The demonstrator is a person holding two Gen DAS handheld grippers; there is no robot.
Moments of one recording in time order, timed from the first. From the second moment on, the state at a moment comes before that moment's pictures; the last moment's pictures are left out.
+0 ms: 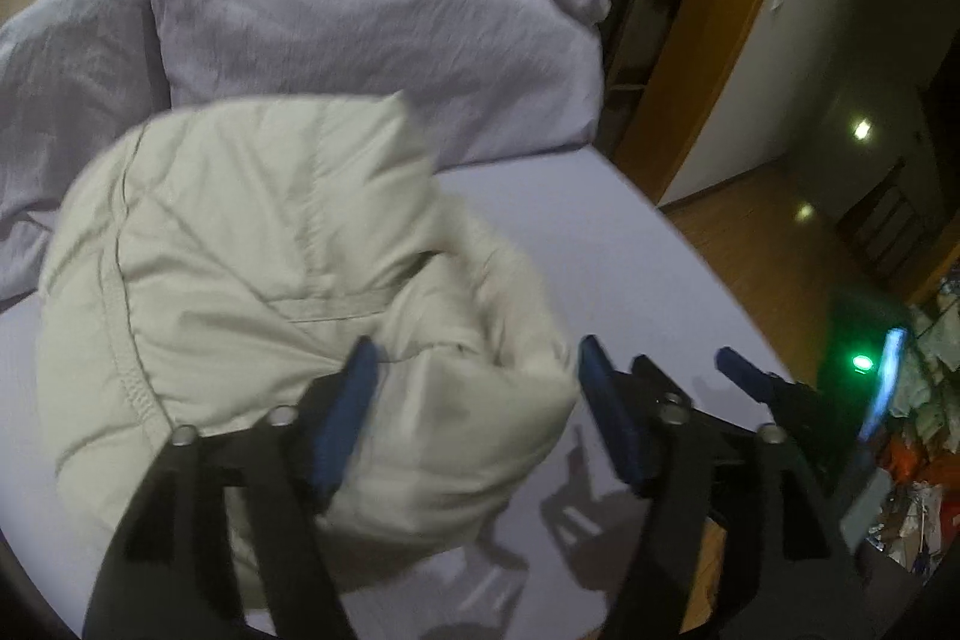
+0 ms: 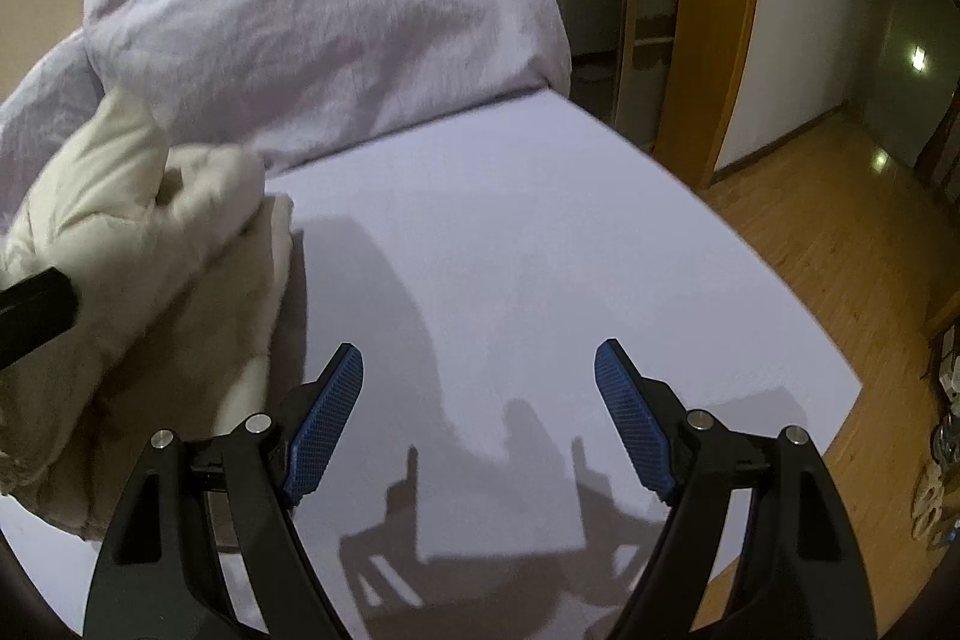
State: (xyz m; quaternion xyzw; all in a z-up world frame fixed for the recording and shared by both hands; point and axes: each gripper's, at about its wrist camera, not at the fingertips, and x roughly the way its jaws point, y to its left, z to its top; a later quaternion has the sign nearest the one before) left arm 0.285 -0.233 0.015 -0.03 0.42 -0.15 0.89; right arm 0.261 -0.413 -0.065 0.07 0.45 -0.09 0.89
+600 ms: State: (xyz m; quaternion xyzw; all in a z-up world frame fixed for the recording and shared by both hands) left arm 0.276 -0.086 0.042 -0.07 0.40 -0.04 0.91; right arm 0.273 -0.335 0.002 0.07 0.40 -0.03 0.91
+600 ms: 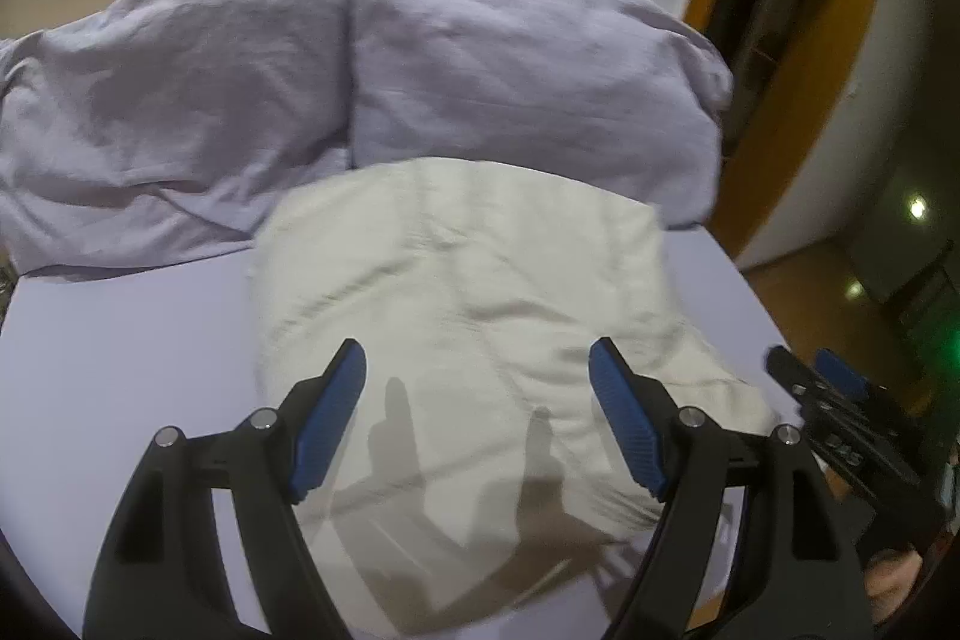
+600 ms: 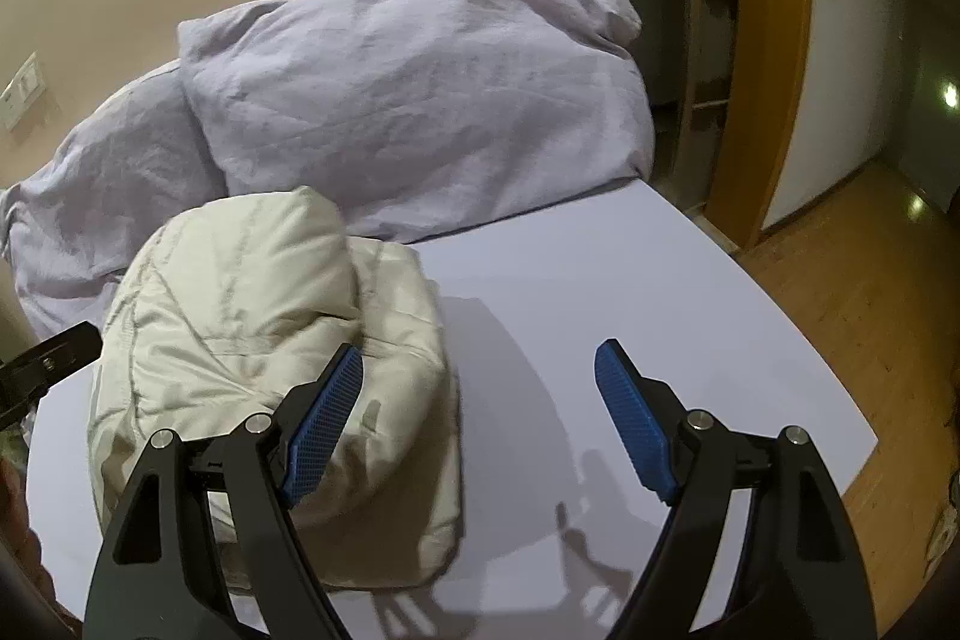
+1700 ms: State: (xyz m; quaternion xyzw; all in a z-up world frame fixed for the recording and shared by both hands) left arm 0.332 -0.072 -0.052 -0.11 0.40 0.03 0.91; right arm 0.408 -0.242 -0.026 0.02 0.45 0.07 0.89
